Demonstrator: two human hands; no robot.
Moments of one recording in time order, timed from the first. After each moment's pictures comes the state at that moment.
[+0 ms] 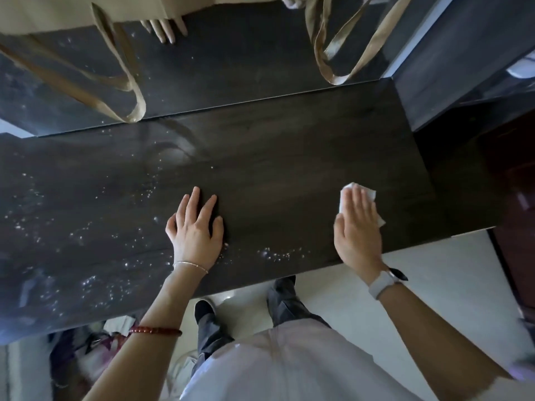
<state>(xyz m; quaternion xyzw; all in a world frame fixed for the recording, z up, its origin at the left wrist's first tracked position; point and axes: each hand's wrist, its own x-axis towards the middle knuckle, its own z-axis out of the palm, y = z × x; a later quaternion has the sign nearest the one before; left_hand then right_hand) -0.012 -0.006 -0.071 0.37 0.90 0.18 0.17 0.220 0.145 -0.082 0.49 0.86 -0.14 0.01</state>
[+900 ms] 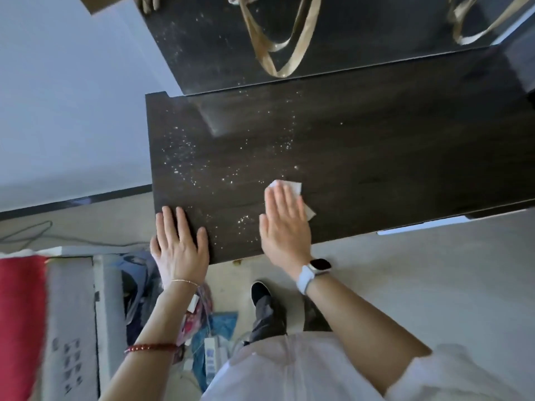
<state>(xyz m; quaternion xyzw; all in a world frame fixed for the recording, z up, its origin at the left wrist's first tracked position) -0.165 -0.261 -0.079 0.28 0.94 0.11 0.13 -0.037 -0.134 -0.086 0.40 0.90 -0.16 -0.03</state>
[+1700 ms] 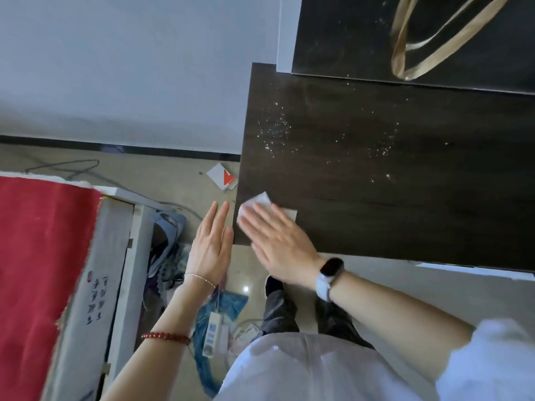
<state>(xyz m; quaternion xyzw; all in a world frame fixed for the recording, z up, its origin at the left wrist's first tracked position) -0.201 -0.351 -0.097 0.27 0.88 0.30 0.22 -0.106 -0.208 -0.075 -0.01 0.99 -0.11 0.08</state>
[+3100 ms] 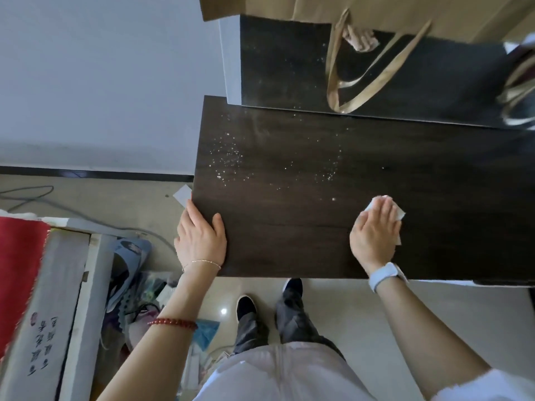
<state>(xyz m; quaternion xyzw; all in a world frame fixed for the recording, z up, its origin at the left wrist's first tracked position) -0.195 -0.241 -0.074 0.12 0.95 0.22 0.17 -0.010 -0.035 -0.078 0.58 0.80 -0.11 -0.01</state>
